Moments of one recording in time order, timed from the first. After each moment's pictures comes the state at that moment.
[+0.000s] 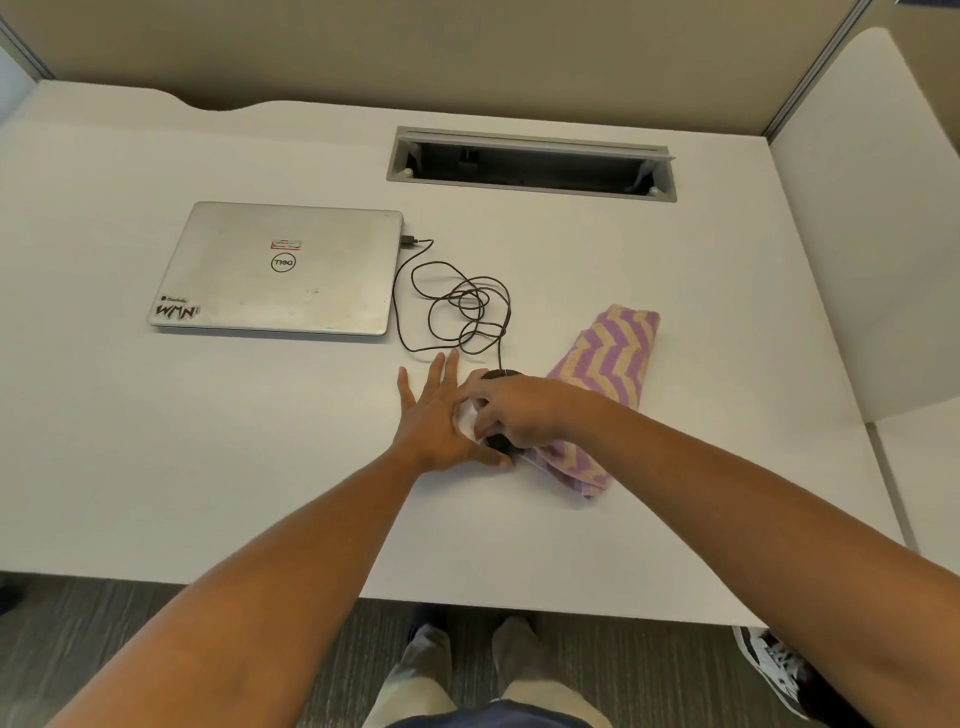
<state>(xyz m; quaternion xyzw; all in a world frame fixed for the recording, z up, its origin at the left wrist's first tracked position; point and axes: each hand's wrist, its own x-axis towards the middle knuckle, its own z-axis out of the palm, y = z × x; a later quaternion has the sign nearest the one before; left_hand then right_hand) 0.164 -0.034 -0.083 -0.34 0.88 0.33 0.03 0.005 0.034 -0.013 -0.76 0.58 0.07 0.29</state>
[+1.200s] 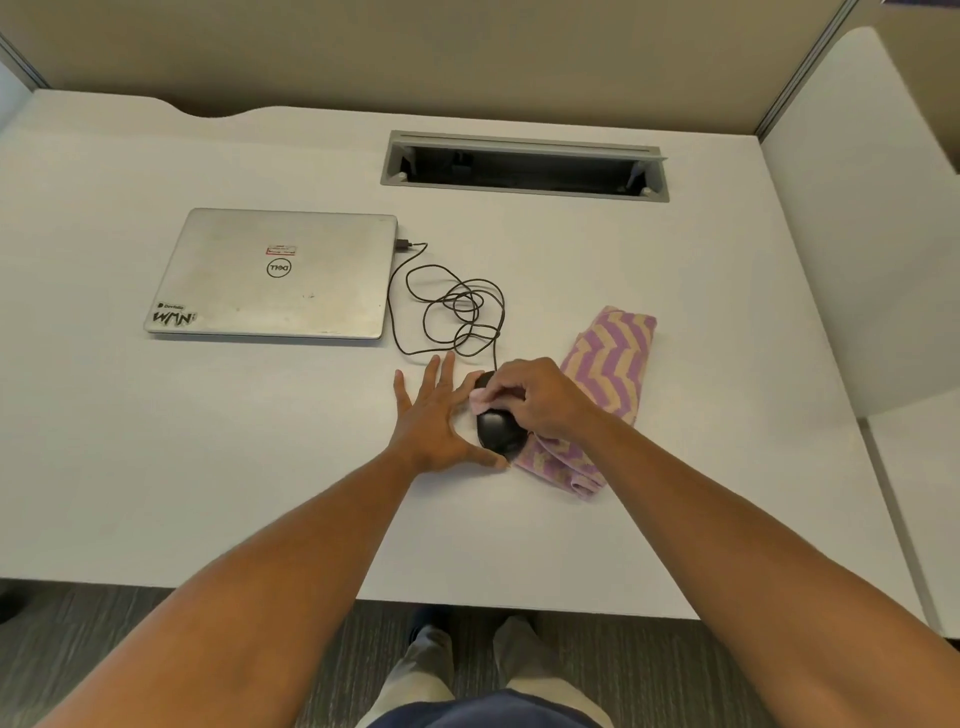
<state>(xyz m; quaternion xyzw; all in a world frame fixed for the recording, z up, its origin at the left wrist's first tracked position) 0.164 -0.035 -0.083 -0.33 0.90 0.28 0.06 -0.006 0.056 -0.021 -0.58 0.68 -0.30 0.33</state>
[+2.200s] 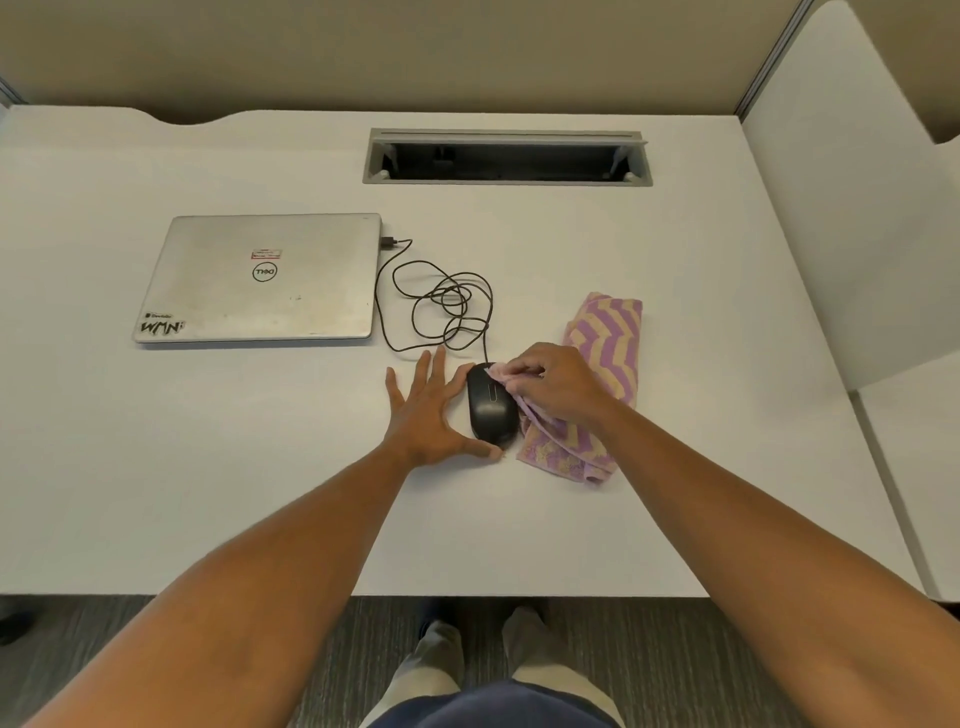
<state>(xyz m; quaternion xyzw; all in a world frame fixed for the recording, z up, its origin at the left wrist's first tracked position) 0.163 -0.035 -0.083 -0.34 0.90 0.27 0.07 -0.024 0.070 -0.030 -0.41 0.76 -0.36 0.34</state>
